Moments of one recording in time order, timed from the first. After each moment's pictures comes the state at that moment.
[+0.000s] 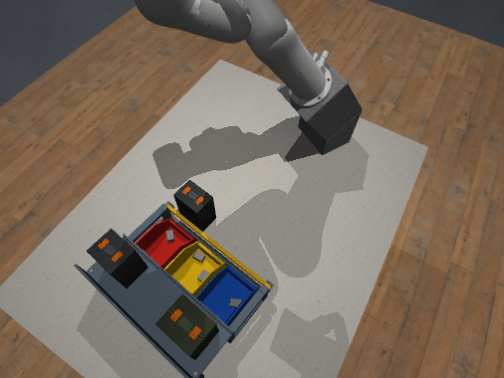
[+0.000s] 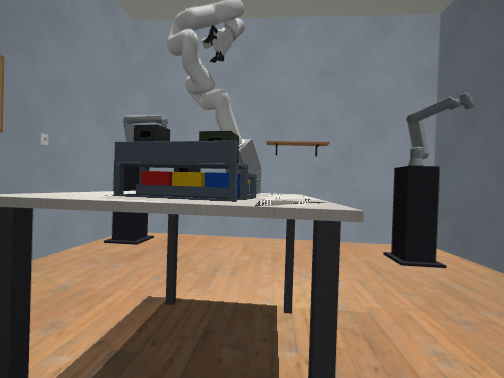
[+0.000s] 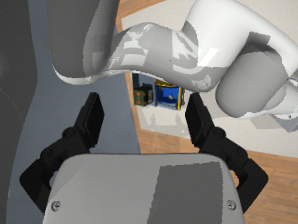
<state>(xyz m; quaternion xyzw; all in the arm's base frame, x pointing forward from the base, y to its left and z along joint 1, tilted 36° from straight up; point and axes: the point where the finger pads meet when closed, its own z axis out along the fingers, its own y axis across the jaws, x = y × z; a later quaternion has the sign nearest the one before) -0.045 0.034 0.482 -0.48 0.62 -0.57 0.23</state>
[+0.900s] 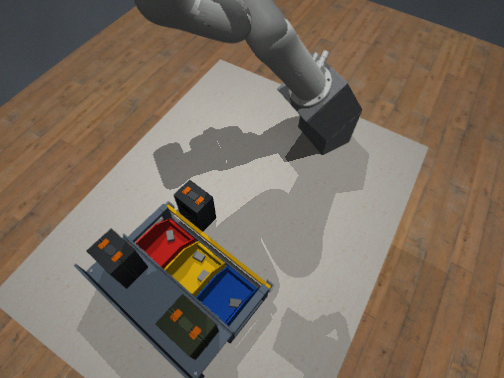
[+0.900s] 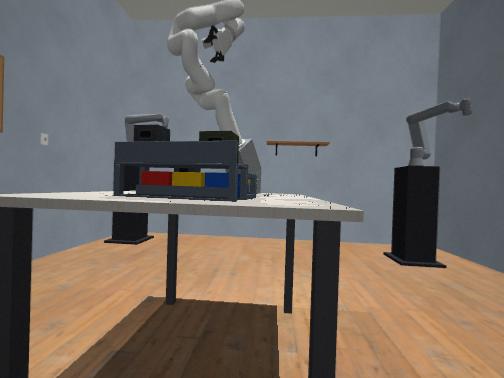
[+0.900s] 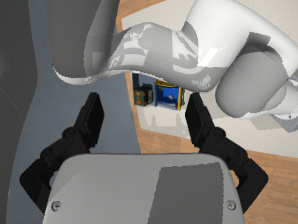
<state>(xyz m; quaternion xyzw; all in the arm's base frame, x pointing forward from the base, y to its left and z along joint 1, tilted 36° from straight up) -0.045 0.034 0.482 -0.48 0.62 -0.57 0.23</state>
